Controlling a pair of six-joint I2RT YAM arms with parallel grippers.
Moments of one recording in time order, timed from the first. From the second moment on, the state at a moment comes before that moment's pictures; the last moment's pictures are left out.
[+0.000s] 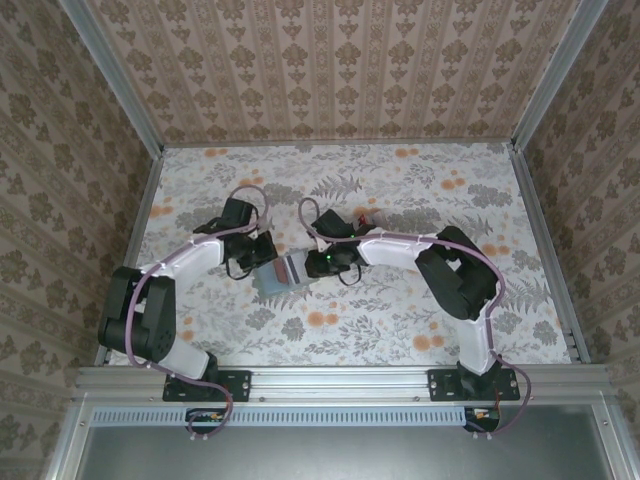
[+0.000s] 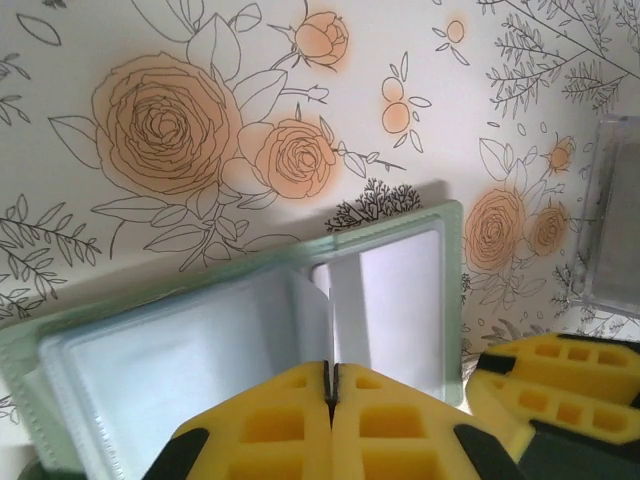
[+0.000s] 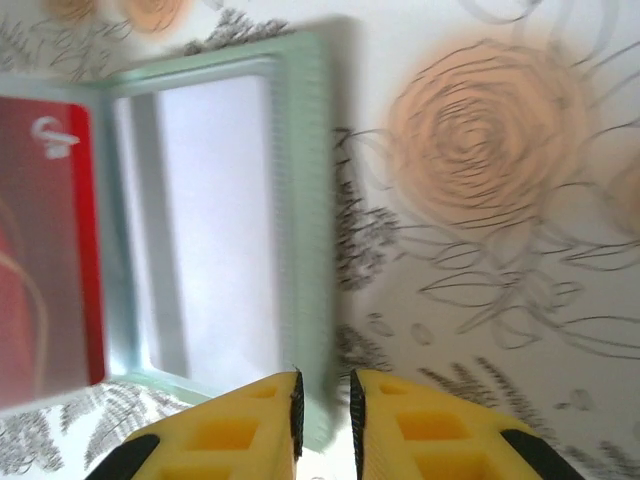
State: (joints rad) left arm -0.35 1.51 0.89 -0.49 0.31 -0.63; right arm 0.73 1.98 1.26 -0.34 -0.21 0.52
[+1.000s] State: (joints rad) left arm -0.54 1.74 1.21 -0.69 0.19 -0.59; right arm 0.75 2.04 1.31 -0.32 -0.23 0.53
